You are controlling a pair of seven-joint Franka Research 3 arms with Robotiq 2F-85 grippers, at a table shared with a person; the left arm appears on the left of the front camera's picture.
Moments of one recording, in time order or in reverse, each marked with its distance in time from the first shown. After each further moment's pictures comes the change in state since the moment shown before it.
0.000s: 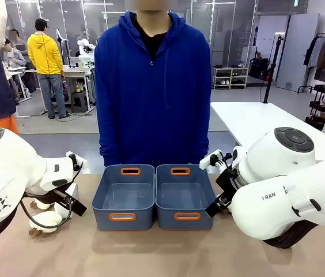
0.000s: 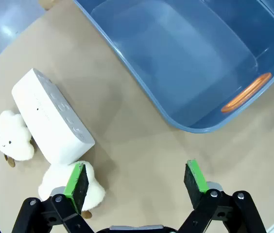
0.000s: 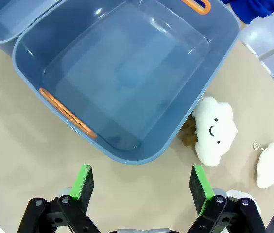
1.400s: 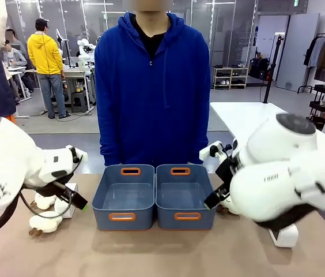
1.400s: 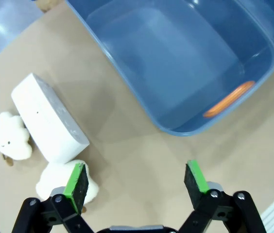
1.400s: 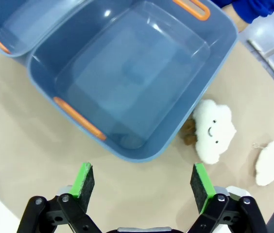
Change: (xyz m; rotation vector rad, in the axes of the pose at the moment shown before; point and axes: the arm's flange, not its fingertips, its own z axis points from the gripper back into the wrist) left arm 0.020 0.005 0.029 -0.082 0.008 0.037; right arm 0.029 -0.009 0.033 0.073 0.020 -0.030
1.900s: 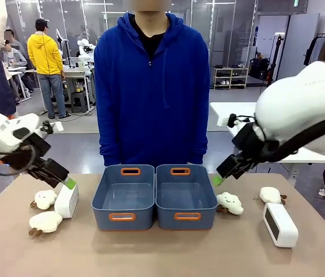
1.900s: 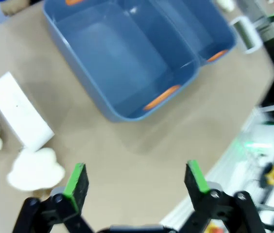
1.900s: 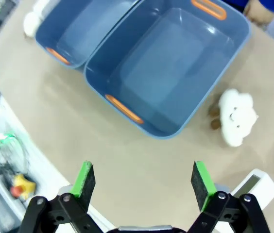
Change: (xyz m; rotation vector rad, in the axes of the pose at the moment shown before) left arm -0.001 0.064 0.065 -0.409 -0.051 0.161; right arm 0.011 -0.065 0.061 0.346 0.021 -0.176
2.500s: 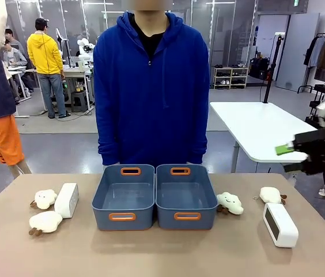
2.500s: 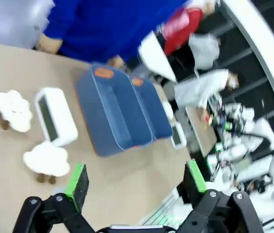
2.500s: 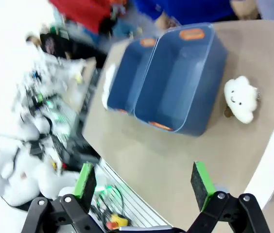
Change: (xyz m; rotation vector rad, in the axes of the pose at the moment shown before) left arm -0.127 0.111 0.152 -0.242 -0.564 0.425; right arm -0.114 -0.119 0.095 0.423 -0.390 -0.474
